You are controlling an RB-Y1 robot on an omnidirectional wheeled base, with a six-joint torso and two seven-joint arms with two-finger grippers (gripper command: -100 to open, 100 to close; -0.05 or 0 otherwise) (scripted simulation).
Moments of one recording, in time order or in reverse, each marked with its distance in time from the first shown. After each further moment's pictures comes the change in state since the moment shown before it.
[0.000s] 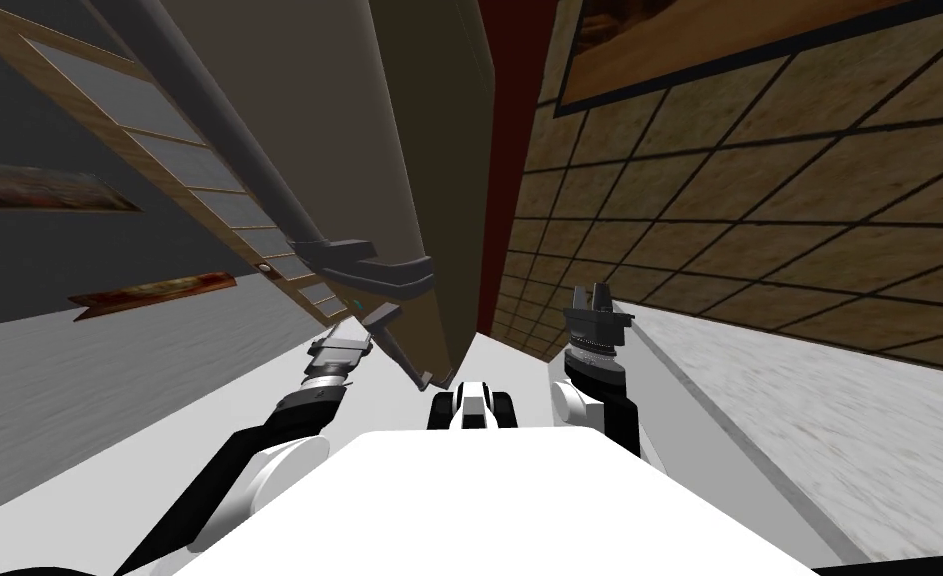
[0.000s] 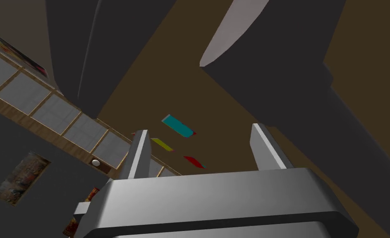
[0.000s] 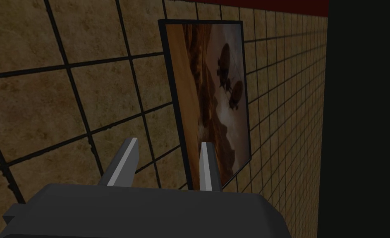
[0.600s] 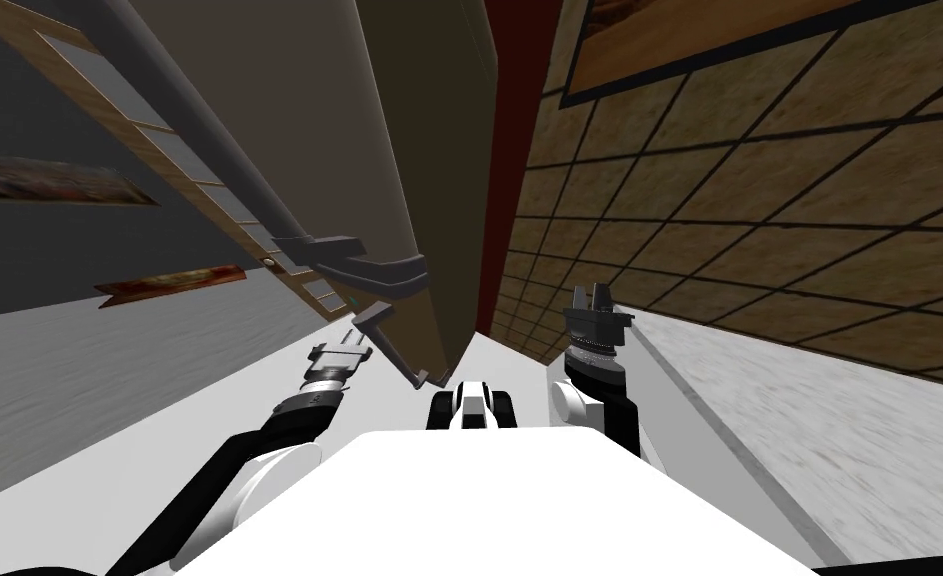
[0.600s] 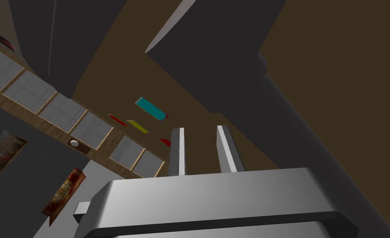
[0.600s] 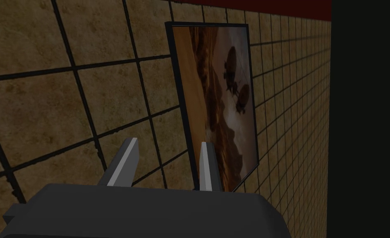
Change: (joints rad) left arm 0.028 -0.010 0.019 -0.003 0.056 0.060 0.016; right arm 0.000 0.000 0.000 0.000 0.000 0.000 0.000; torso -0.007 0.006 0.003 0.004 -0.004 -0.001
